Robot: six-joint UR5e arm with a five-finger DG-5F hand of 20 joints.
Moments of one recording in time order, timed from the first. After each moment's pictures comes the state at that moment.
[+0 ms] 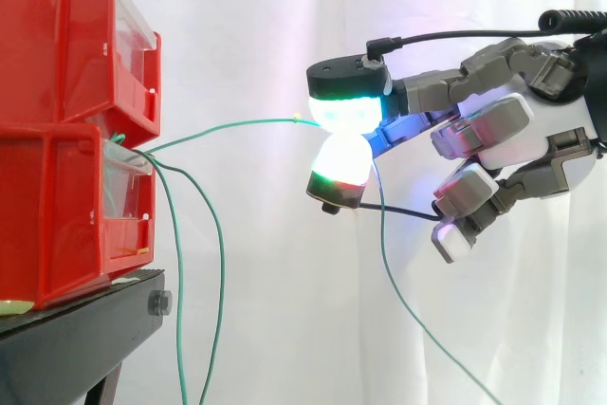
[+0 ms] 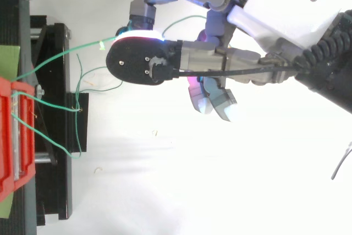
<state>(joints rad) 0.22 -2.25 -1.00 -3.27 -0.84 -0.19</state>
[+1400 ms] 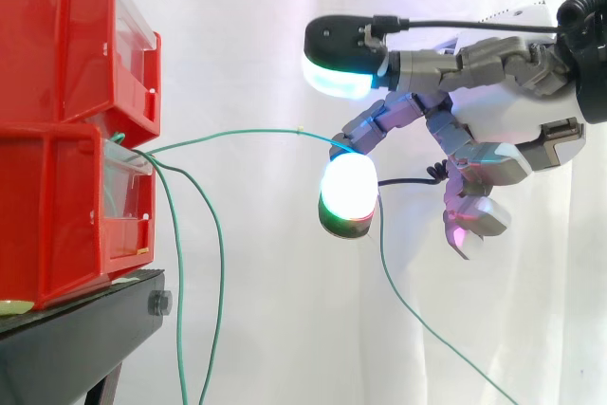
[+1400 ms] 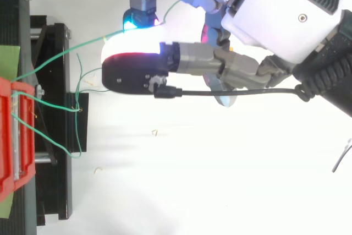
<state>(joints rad) 0.23 -2.25 -0.99 -3.19 -0.79 -0.72</state>
